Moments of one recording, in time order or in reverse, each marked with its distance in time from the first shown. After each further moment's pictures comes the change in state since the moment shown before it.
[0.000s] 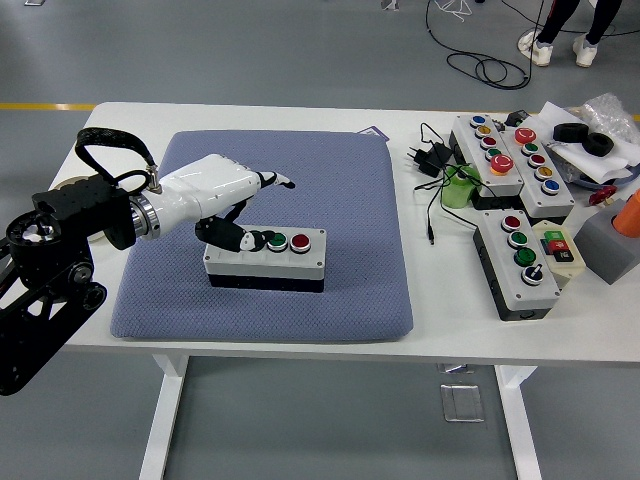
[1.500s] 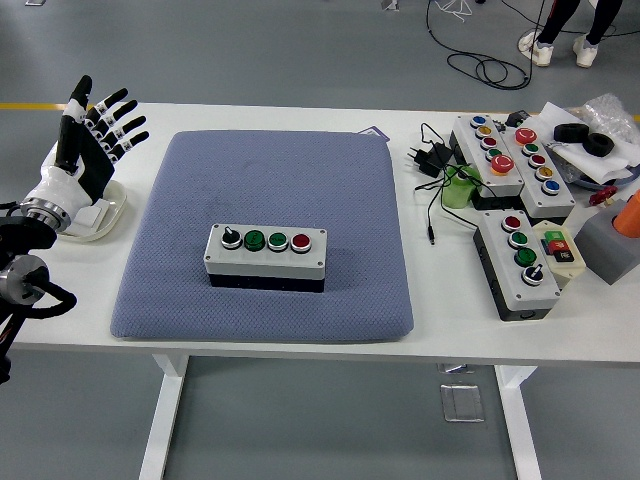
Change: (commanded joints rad) left arm 0.045 -0.009 -0.088 0.471 -1.586 0.250 -0.082; right arm 0.010 0.001 -0.008 0.000 0.026 -0.006 0.002
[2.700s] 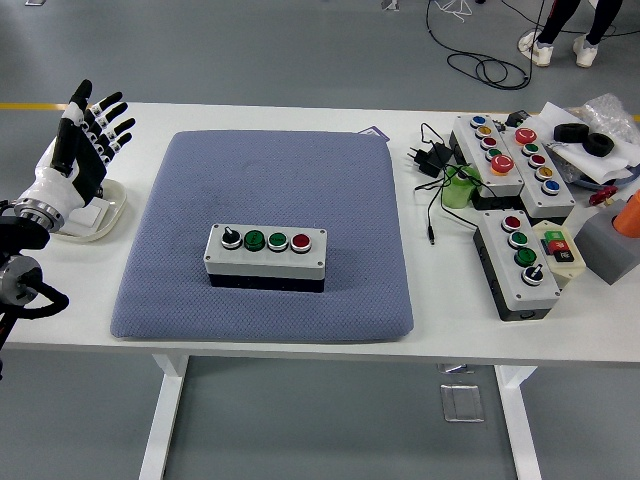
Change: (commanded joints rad) left arm -0.005 0.011 0.001 0.031 0.072 -0.001 0.003; right arm 0.003 -0.001 -0.001 0.000 0.003 -0.001 0.002
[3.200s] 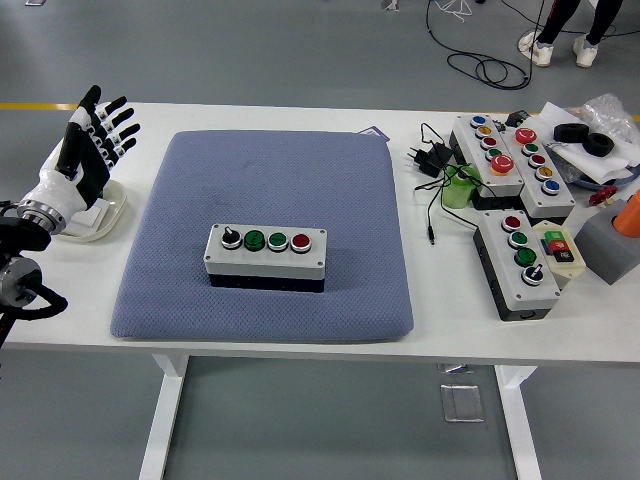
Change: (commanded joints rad) left arm 0.001 0.003 0.009 0.010 0.026 -0.024 0.011; right arm -0.003 0.000 -0.003 0.000 0.001 0.001 -0.001
